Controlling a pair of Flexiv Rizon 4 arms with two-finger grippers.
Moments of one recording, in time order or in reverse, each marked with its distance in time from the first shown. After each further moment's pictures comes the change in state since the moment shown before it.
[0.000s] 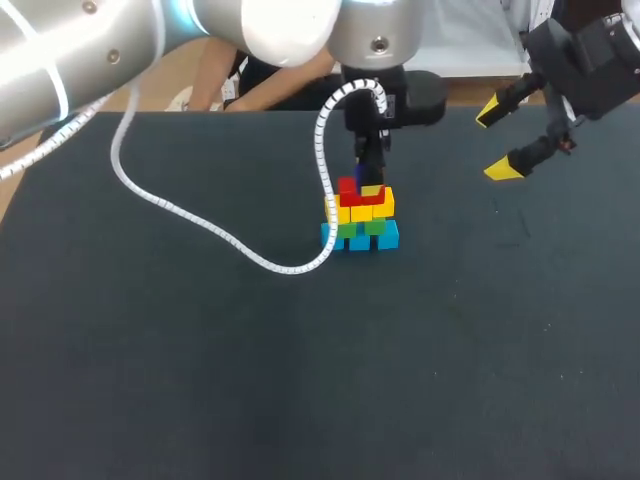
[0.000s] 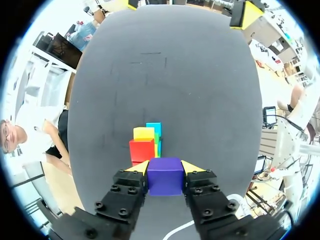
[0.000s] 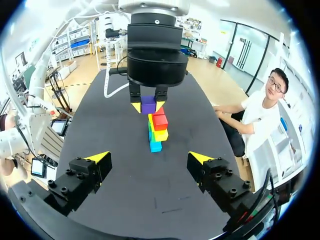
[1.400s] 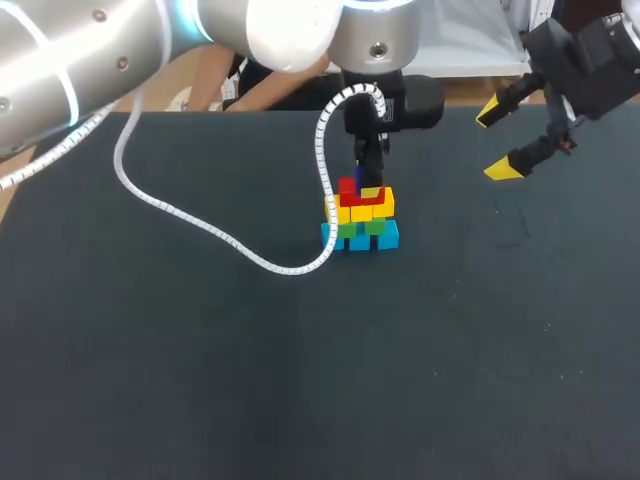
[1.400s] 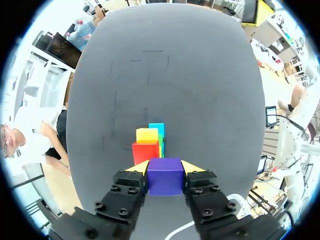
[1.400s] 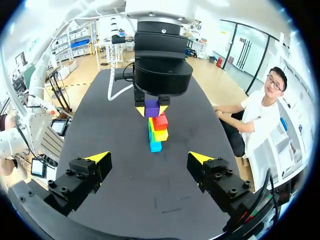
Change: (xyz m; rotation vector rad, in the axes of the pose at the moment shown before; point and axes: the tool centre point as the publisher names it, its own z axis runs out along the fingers) left arm -0.002 0.008 0.011 0.004 0.000 0.007; right arm 0.000 0.000 0.000 0.000 0.000 0.000
